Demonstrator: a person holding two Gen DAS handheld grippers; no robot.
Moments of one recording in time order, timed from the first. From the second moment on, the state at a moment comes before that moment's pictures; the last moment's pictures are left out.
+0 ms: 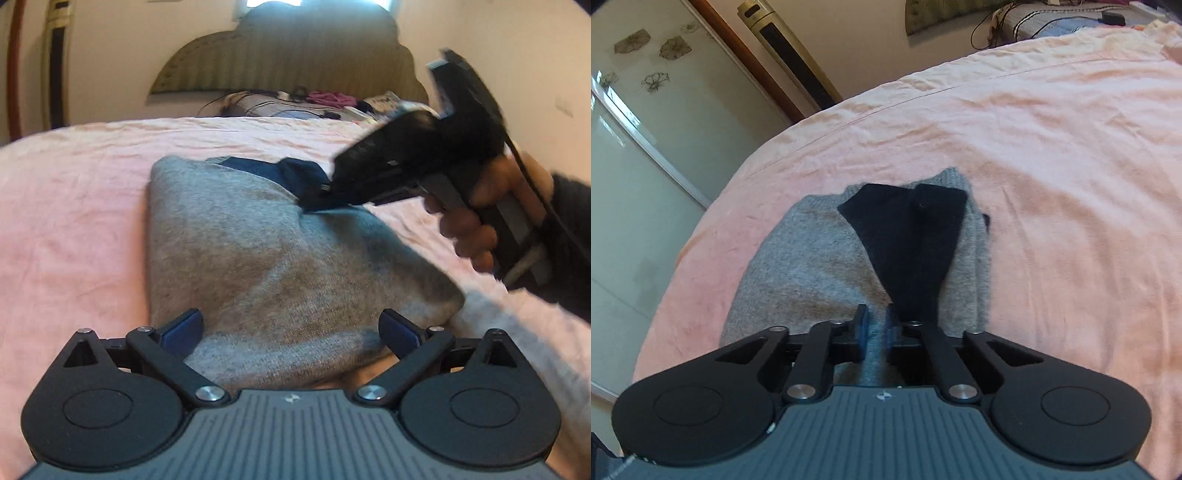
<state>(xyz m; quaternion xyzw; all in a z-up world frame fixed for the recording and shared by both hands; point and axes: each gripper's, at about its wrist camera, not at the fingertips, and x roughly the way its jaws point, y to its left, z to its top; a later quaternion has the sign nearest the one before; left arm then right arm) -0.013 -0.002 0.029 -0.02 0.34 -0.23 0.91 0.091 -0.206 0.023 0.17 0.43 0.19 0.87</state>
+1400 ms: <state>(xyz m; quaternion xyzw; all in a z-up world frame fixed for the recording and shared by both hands) -0.023 0.072 0.017 -0.17 0.39 -0.19 0.88 0.023 -0.275 0.052 0.27 0.39 0.23 0.85</state>
